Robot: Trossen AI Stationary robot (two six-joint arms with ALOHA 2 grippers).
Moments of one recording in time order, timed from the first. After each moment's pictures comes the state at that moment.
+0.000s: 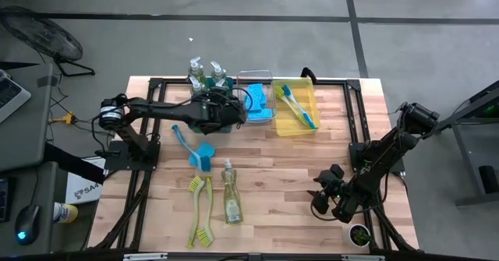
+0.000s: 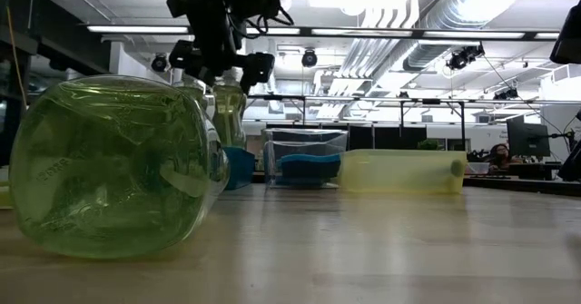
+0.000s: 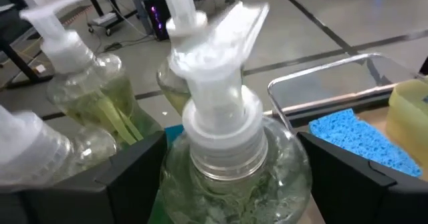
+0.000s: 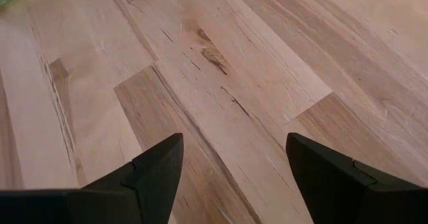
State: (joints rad) left arm 0.14 1.64 1.19 -0.59 -1.16 -0.88; right arm 0.92 1.43 0.57 -0.43 0.70 1.46
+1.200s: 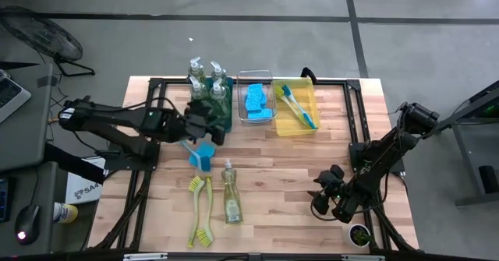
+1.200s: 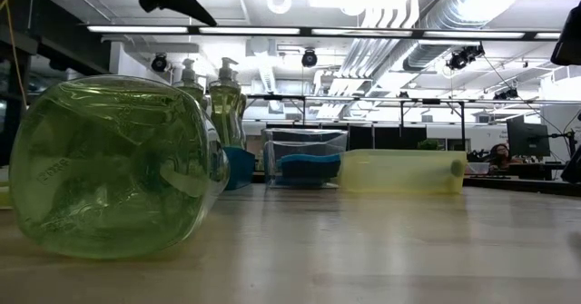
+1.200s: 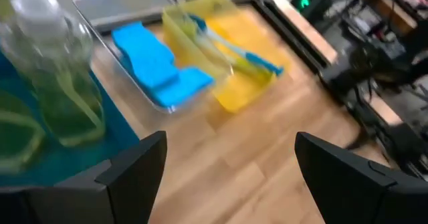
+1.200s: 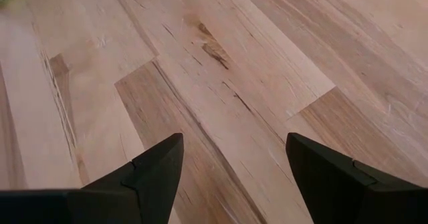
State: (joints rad) left arm -0.15 1.20 1.19 -0.69 -0.60 -0.95; right arm 0.92 1.43 0.57 -0.42 0.68 1.46
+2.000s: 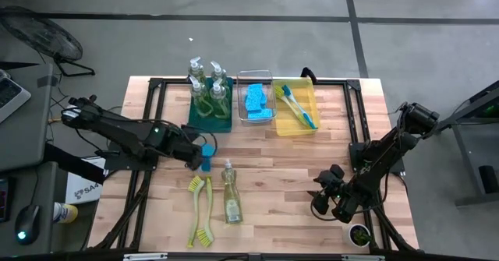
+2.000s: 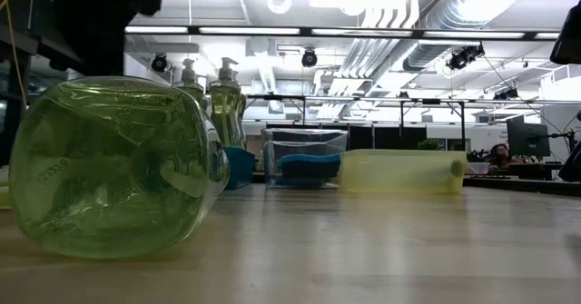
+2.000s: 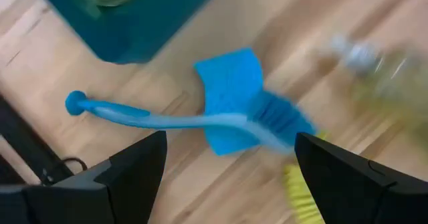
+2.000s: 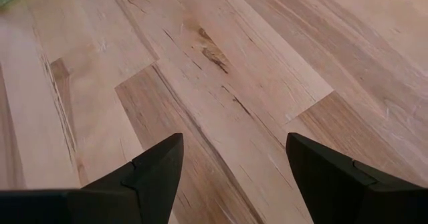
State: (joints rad) left arm -0.30 1.22 1.07 -1.23 -0.36 -1.06; right arm 0.92 1.43 0.57 -0.42 0.69 1.46
